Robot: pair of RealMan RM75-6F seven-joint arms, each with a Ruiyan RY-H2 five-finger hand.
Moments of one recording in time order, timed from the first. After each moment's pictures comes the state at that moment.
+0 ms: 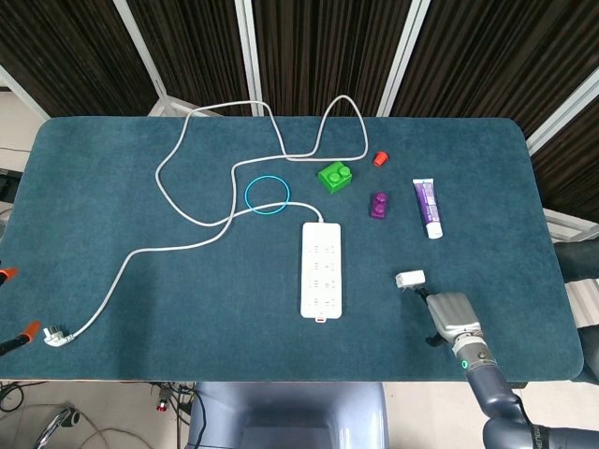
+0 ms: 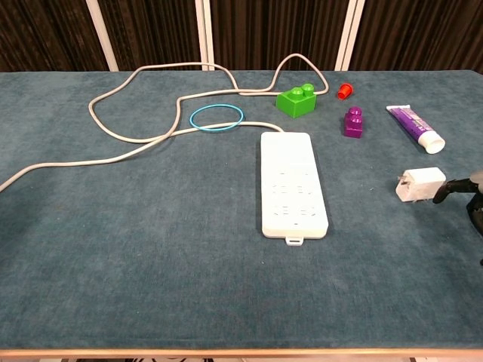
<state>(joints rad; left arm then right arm) 0.00 -1.09 -0.09 -1.77 1.40 1.60 0.19 0.59 -1.28 -0.03 -1.79 -0.76 1.04 -0.61</state>
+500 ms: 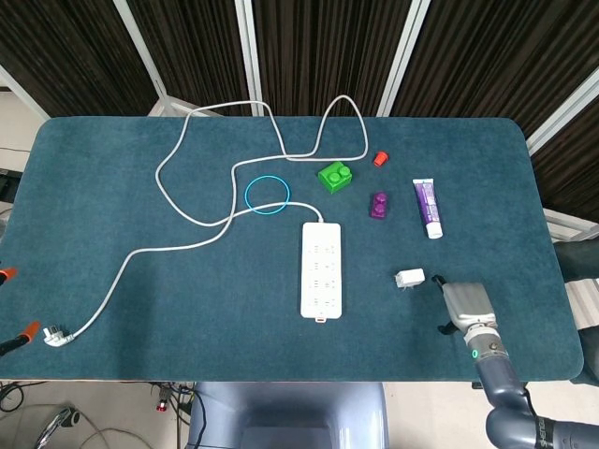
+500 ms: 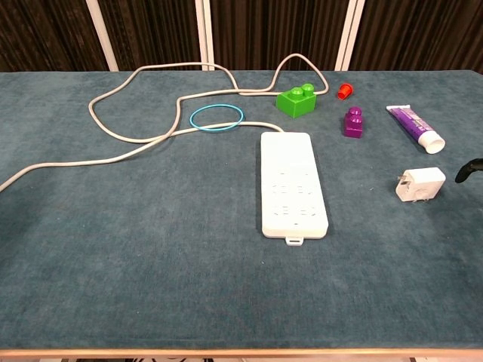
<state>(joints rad) 0.00 -1.09 -0.09 -1.77 1.40 1.60 0.20 0.61 -1.25 0.01 -1.76 -0.65 1.07 -0.64</state>
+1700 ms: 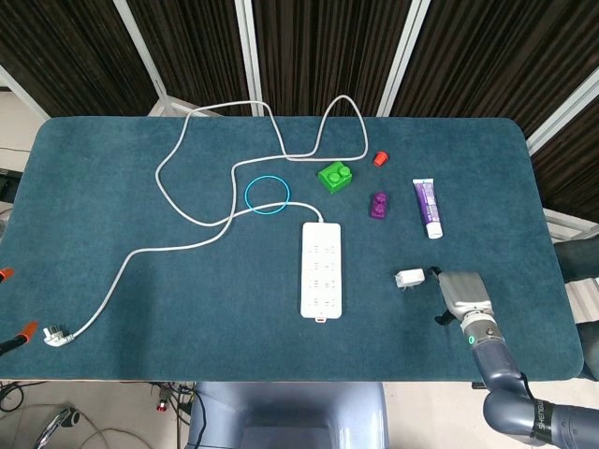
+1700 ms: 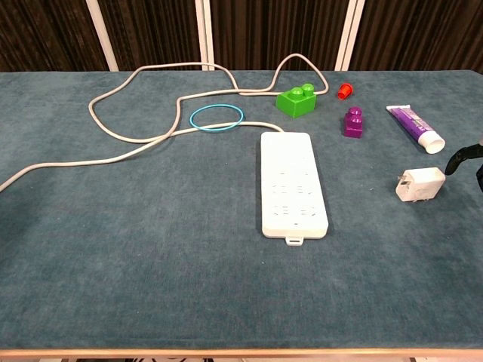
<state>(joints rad) 0.01 -1.09 -0.10 -1.78 1.40 1.61 0.20 0.68 -1.21 0.03 -1.79 -0.58 1.01 -0.64</state>
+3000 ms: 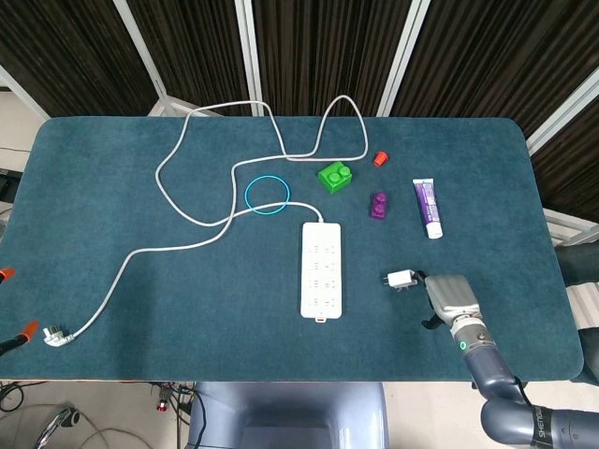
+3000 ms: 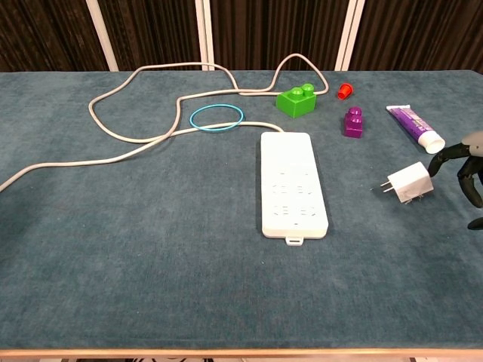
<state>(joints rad) 0.00 -1.09 -0.10 -1.77 1.40 1.60 0.20 0.70 -1.20 0.01 -1.87 -0.63 1.02 -0.61</state>
